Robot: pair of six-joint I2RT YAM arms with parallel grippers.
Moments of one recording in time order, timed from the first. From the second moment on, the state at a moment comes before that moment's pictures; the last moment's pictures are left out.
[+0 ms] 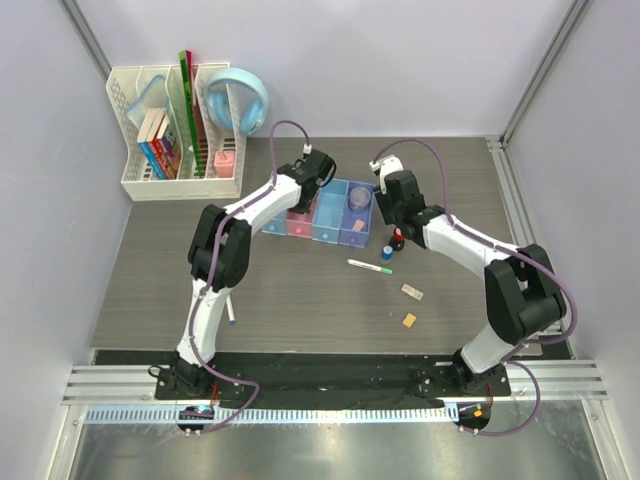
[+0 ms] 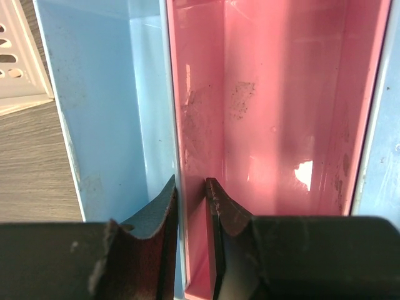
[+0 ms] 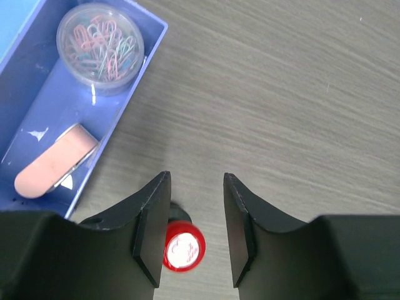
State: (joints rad) left arm -0.57 2.25 1.88 -0.75 -0.49 -0.13; right arm 0.44 1.61 1.06 -0.08 0.33 -0.13
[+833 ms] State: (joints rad) left arm -0.59 2.30 1.97 -0.83 -0.53 -0.21; right arm 0.43 1.54 0.93 -0.12 0.30 -0.12
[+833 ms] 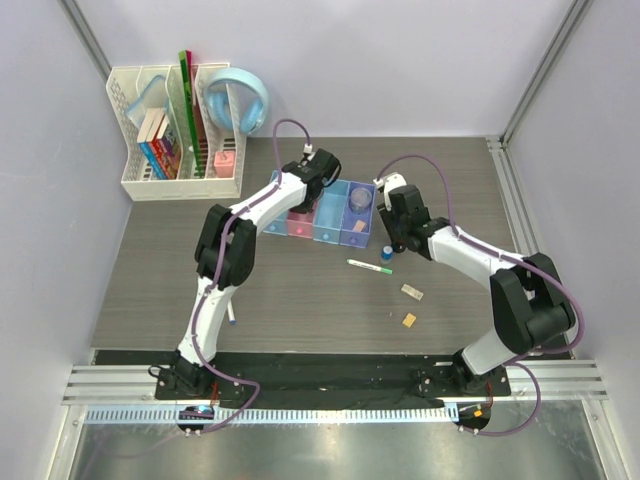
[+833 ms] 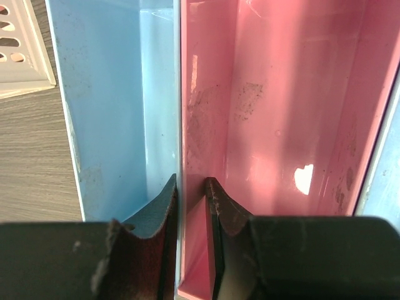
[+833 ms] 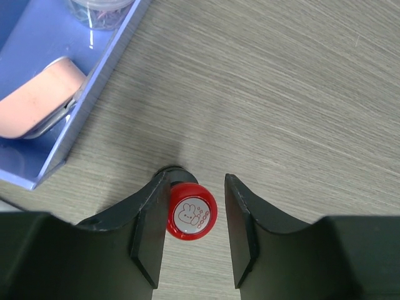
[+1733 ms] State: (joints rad) left arm -0.64 2.32 1.94 -0.87 -0.49 -0.26; right arm 0.43 1.45 0.90 -0.26 0.26 -0.11
